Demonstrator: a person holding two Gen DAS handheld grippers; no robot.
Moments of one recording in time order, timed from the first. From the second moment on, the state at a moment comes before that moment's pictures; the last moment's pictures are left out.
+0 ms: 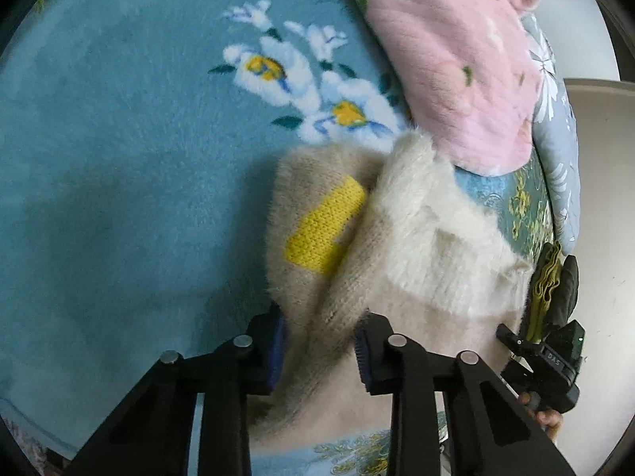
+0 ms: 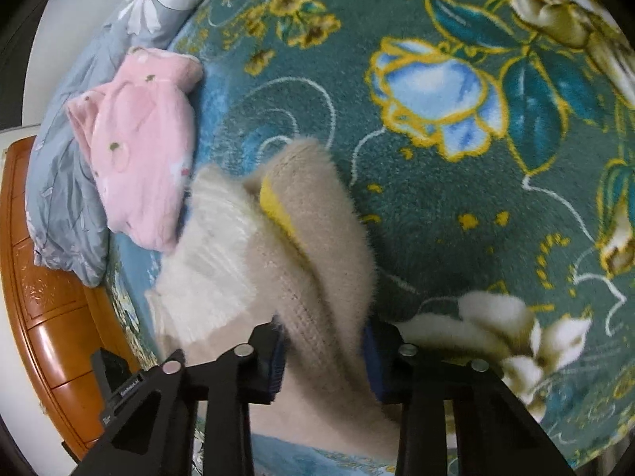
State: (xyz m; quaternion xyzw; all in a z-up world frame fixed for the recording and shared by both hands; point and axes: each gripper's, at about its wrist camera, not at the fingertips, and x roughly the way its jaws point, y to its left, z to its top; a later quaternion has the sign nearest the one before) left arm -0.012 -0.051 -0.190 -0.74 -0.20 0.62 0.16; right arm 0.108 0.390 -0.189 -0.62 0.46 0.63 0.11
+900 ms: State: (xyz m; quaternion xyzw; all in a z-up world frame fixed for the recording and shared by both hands) left arm 0.081 0.013 -0.039 -0.64 -0.21 0.71 0.19; right arm 0.161 0.420 -0.029 -0.56 0.41 0.72 0.03
